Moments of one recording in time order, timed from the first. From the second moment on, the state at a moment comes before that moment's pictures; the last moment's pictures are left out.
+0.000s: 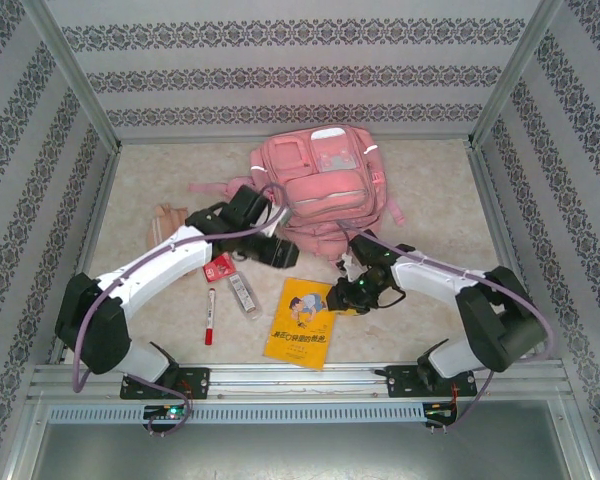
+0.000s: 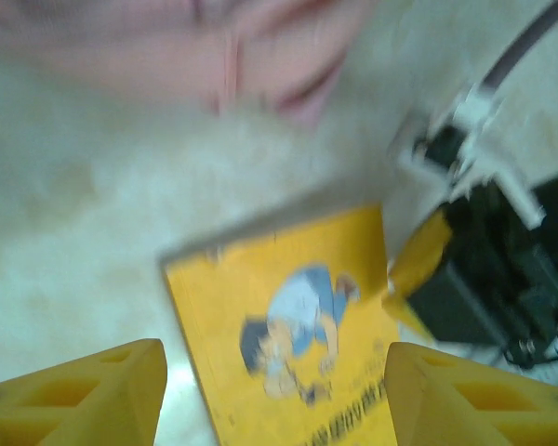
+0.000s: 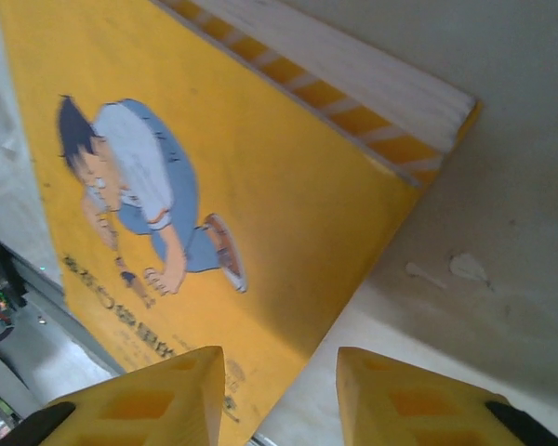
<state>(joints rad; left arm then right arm) -0.60 1.48 1.11 -0.70 0.40 -0.34 0.54 1.48 0.70 -0.61 -0.60 0.52</state>
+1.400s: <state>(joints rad) -0.64 1.71 0.94 -0.38 0.71 -0.72 0.43 1.58 0.59 -0.24 -0.81 0.58</state>
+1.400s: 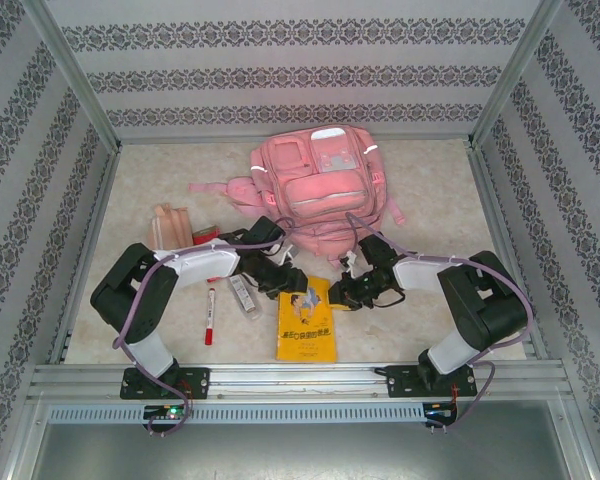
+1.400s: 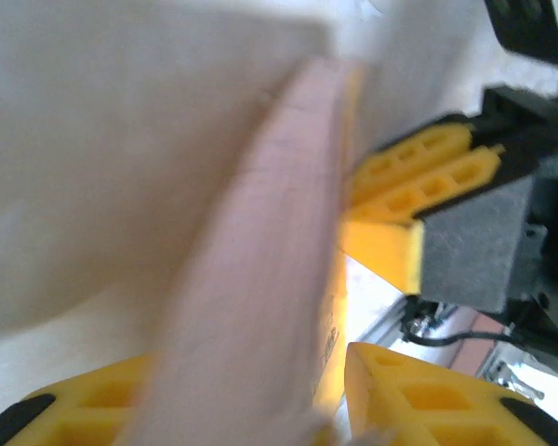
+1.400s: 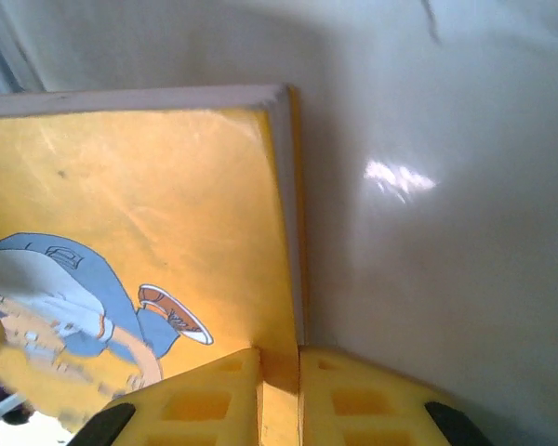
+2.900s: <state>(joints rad) -0.37 1.38 1.11 0.42 0.68 -0.71 0.39 1.05 0.54 0.34 -0.59 0.80</state>
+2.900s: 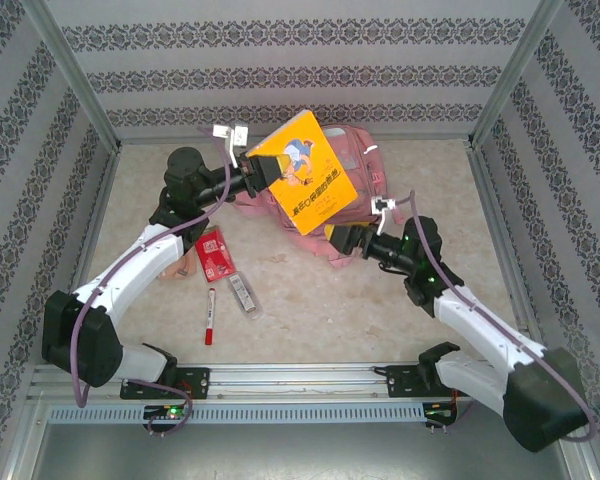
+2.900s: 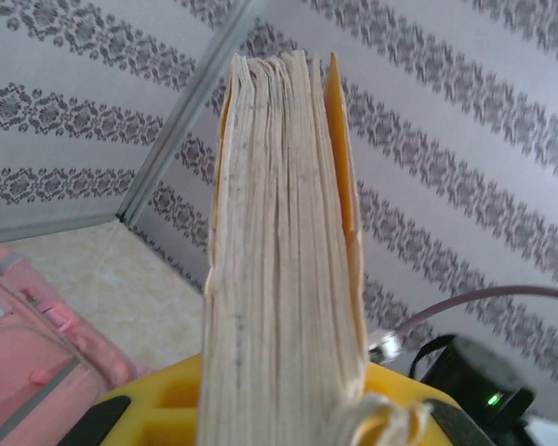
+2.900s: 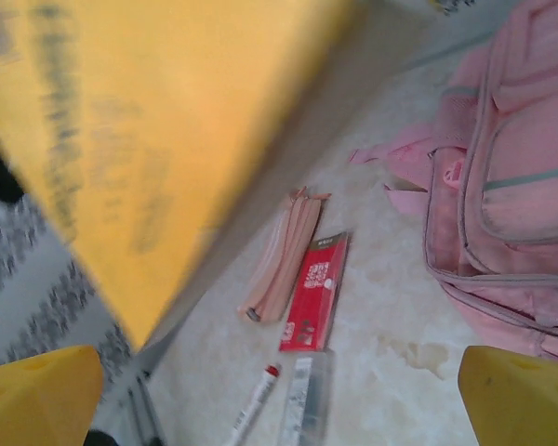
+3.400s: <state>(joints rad) -0.39 1.45 1.02 0.54 0.52 -1.12 0.42 1.21 0.63 0.73 -0.42 1.28</state>
